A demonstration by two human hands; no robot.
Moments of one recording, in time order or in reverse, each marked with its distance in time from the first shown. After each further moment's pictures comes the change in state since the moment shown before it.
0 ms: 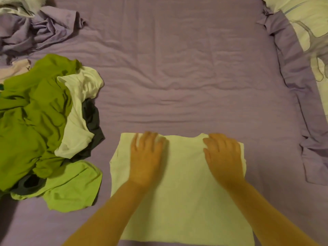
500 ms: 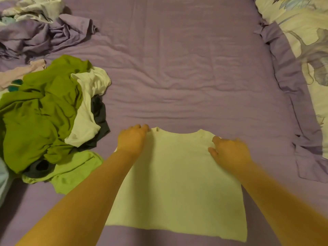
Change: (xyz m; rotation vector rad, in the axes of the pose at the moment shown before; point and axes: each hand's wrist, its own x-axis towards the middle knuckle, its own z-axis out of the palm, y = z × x) left_hand 0.029 -0.042 -0.015 0.099 -0.529 -0.204; right_hand 0.011 0.026 -0.023 -0.168 -0.461 -0.027
